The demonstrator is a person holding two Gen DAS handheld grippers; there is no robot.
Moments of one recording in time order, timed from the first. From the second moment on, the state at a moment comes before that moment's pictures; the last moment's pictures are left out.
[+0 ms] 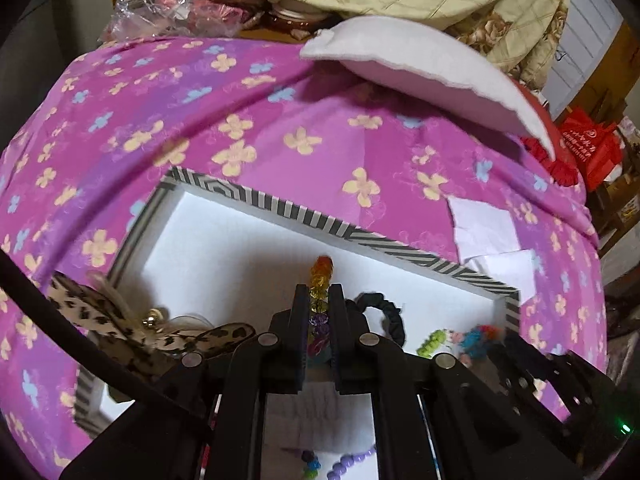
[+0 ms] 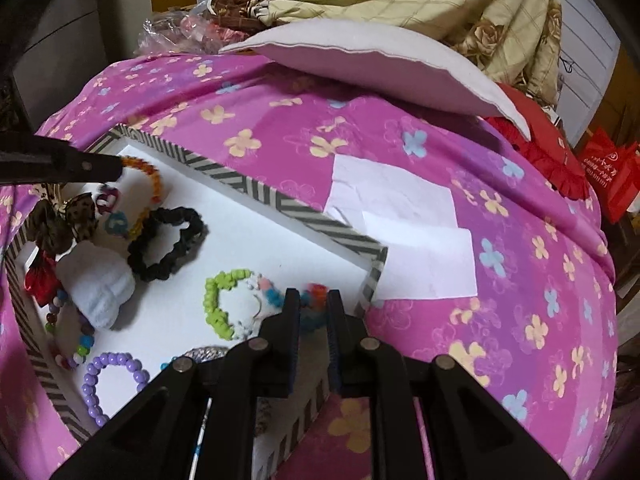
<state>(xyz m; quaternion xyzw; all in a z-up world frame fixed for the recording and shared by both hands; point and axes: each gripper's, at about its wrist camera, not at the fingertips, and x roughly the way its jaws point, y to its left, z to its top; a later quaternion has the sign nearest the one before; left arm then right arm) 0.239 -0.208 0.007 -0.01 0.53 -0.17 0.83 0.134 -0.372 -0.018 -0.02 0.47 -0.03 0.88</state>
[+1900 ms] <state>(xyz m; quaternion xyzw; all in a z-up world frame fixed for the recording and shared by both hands) 0.075 -0.096 0.065 0.04 0.41 -0.12 0.90 0.015 -0.276 0.035 0.09 0.40 -0.04 0.91</state>
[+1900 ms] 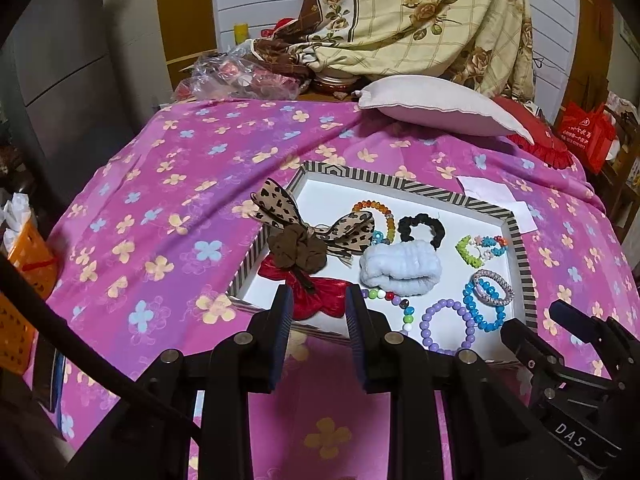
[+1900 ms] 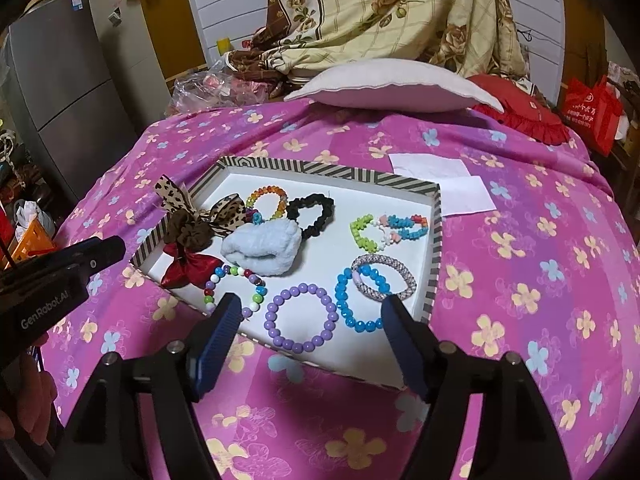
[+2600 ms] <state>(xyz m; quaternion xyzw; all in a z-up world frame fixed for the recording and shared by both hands) 0.073 -0.096 0.066 0.04 0.41 -0.12 0.90 0.011 -0.276 0.036 0.09 0.41 -0.04 0.91</state>
